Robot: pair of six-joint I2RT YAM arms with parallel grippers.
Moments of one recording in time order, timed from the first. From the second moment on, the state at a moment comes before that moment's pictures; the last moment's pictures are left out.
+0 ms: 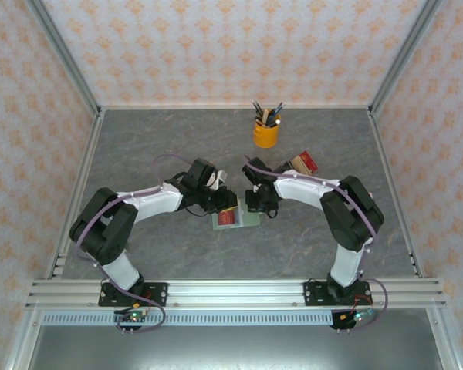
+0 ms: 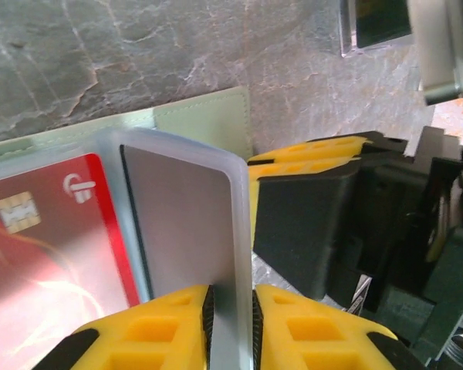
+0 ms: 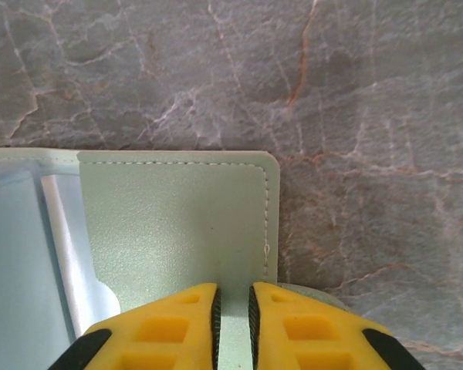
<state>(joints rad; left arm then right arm) -0.54 1.66 0.89 -0.14 0.58 -0.84 0.66 1.80 1.12 -0.64 -0.10 0.59</state>
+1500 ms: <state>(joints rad) -0.54 1.71 0.90 -0.15 0.59 -0.83 0.51 1.60 0.84 -0.29 -0.49 0.78</state>
